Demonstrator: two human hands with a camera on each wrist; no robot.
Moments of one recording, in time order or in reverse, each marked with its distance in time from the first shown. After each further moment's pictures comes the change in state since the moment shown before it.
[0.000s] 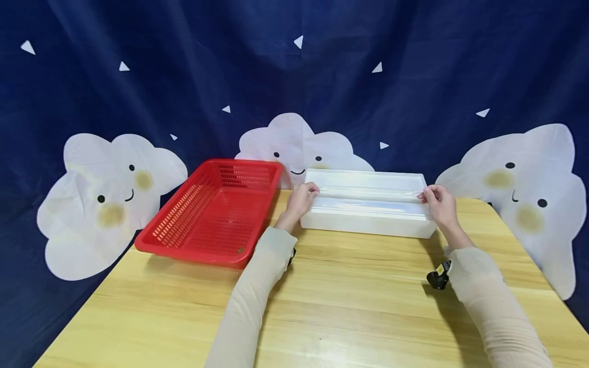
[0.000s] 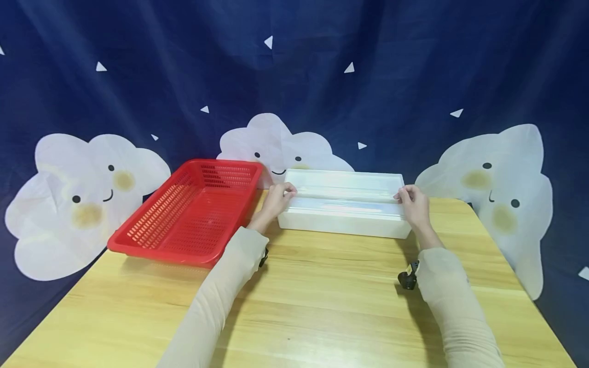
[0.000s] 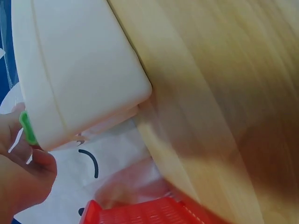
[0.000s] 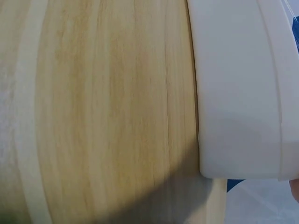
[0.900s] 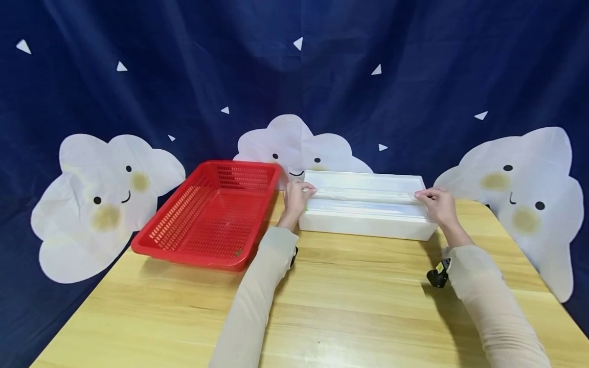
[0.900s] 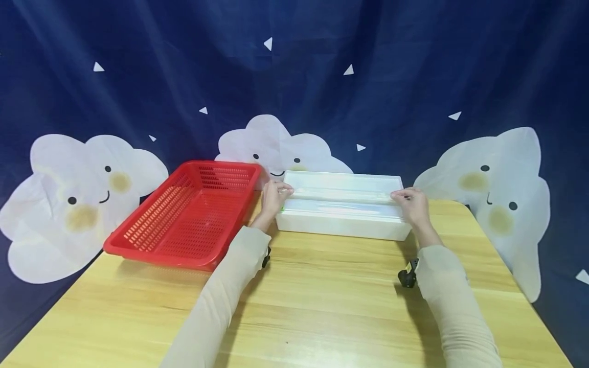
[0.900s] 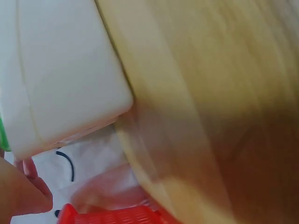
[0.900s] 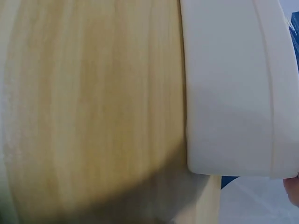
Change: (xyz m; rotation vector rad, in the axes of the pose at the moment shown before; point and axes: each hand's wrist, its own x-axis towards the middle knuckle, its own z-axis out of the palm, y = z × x) left_hand 0.007 -0.007 0.008 -0.030 0.225 -0.117; right_hand 0.007 -0.007 -0.003 -0.192 -0.006 -0.006
